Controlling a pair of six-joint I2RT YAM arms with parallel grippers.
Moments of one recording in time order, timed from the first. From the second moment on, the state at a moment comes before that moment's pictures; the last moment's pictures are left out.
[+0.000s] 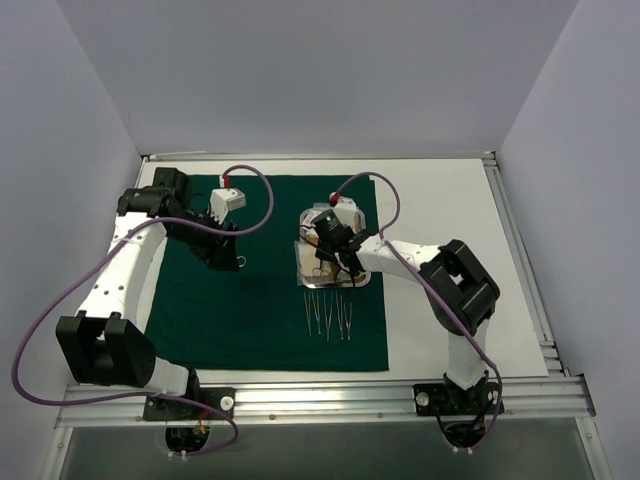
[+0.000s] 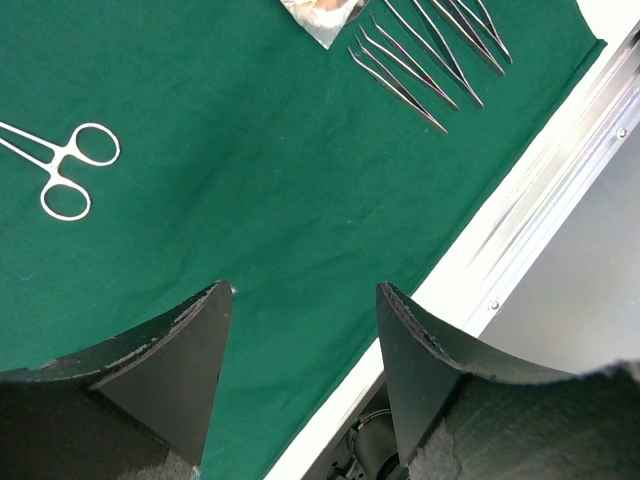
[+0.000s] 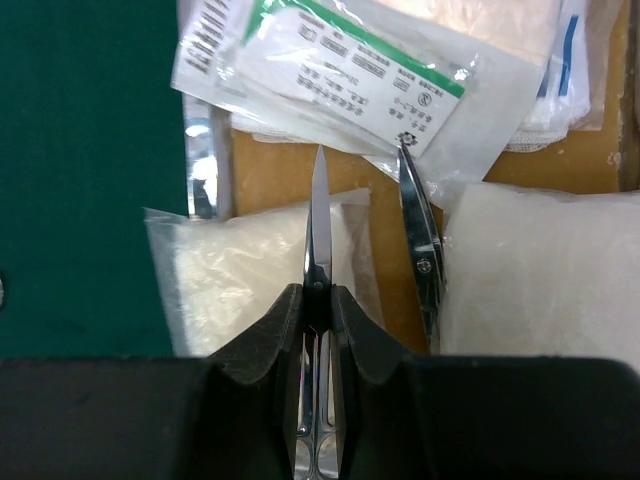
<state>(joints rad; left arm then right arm) -0.08 1.46 1.44 -1.26 0.64 0.59 0.74 1.93 1.21 -0.15 0.33 0.75</state>
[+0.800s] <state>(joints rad) 0.21 1.51 1.43 -1.23 0.61 0.63 0.92 2.30 1.87 -0.15 0.44 0.68</state>
